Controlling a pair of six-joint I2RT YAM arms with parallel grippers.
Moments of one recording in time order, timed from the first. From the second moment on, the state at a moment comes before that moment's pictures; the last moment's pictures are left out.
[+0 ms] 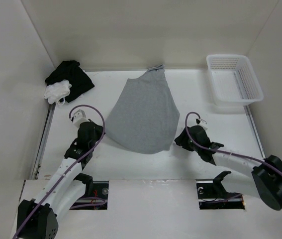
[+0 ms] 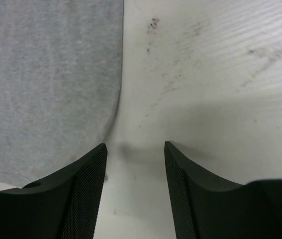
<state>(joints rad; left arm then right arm) -0.29 0.77 0.37 -0.10 -0.30 -0.78 0.60 1.11 0.33 0.06 0.20 0.91</state>
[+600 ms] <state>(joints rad) -0.27 0.72 0.34 -0.06 -0.24 -0.79 0.71 1.13 0.45 0.03 0.11 0.91</state>
